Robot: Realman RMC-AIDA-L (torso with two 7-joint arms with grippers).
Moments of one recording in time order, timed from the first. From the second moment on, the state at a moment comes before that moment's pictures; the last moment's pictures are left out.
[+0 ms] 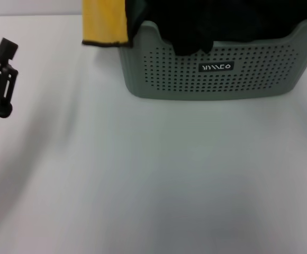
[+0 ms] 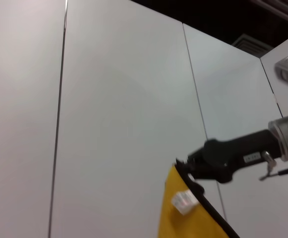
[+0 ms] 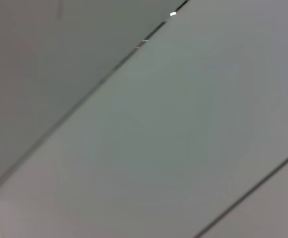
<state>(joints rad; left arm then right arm) -0.22 -2.10 1.10 0.20 0.66 1.90 -0.40 0.90 2.02 -1.63 -1.66 0.54 0.71 -0.82</state>
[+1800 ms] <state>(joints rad) -0.36 -2.11 1.27 0.06 0.56 1.73 -0.17 1.50 2.03 -1.28 -0.87 1.02 0.88 -1.04</state>
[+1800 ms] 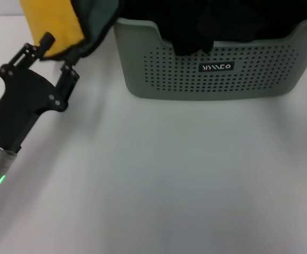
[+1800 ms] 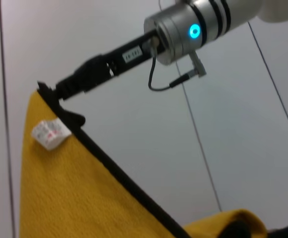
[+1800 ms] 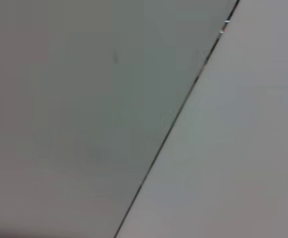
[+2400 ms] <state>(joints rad) -0.39 -2.11 1.27 0.06 0.49 1.73 -0.12 1.60 2.03 -1.24 -0.74 1.03 0.74 -1.05</state>
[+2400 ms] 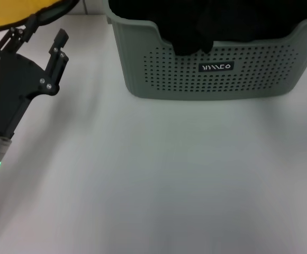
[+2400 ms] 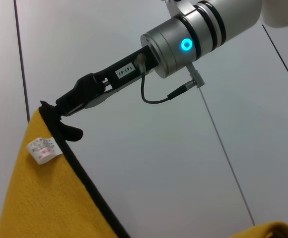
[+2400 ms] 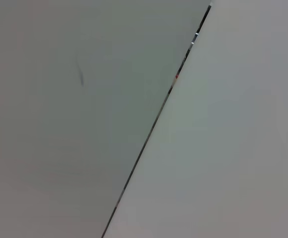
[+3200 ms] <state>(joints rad) -0.44 -2.11 1.27 0.01 0.47 1.72 -0.06 1.59 2.03 -1.23 -0.61 1.38 0.69 -1.10</state>
